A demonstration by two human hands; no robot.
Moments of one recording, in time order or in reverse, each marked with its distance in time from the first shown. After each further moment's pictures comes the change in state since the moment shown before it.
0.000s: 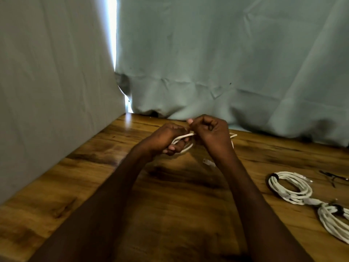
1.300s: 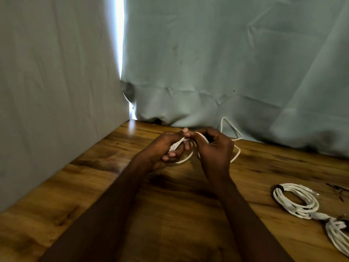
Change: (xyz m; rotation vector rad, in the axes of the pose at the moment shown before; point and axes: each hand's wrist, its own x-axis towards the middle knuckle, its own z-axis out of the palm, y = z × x) left_hand 0.001 -0.012 -0.007 -0.282 0.019 0.016; right_hand -0.007 0.019 0.021 -0.114 0.285 -0.141
